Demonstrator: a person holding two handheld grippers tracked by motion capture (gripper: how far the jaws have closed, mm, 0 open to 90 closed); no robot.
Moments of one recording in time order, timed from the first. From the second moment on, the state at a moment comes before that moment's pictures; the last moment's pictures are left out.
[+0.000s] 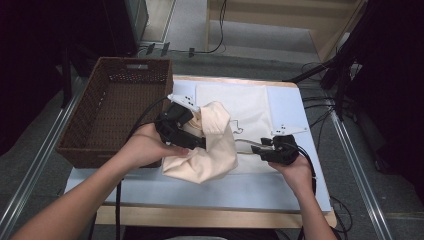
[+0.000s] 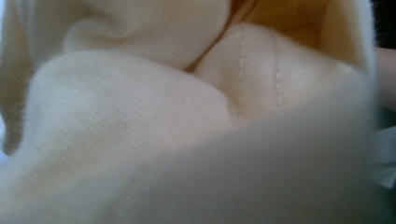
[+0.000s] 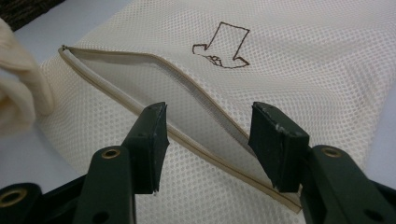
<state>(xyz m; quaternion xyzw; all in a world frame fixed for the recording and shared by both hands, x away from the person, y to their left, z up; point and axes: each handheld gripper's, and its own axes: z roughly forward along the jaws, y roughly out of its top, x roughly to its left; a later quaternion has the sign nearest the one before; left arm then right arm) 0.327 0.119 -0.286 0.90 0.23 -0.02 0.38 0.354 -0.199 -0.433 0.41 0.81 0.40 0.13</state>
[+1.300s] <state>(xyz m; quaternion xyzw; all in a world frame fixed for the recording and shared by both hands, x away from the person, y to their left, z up) 0.331 0.067 -0.431 0.91 0.24 0.00 0.33 0.356 -0.206 -0.432 0.42 0.80 0.40 0.13</state>
